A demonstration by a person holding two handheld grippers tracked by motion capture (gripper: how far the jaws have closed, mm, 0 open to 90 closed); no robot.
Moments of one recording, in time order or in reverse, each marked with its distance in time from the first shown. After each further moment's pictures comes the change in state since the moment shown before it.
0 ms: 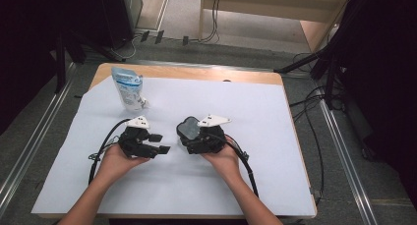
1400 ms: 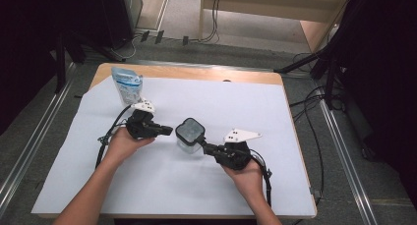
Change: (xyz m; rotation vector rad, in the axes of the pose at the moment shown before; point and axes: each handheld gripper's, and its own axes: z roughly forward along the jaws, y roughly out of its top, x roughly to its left) left arm 0.035 0.033 0.020 0.000 -0.079 0.031; right arm -0.003 -0.033 -0.075 -0.015 0.113 0.028
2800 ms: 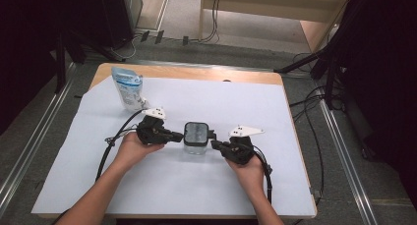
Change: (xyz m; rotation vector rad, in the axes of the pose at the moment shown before) left arm -0.025 0.003 0.018 -0.005 -0.076 0.035; right arm -0.031 -0.010 0.009 0.012 -0.062 0.078
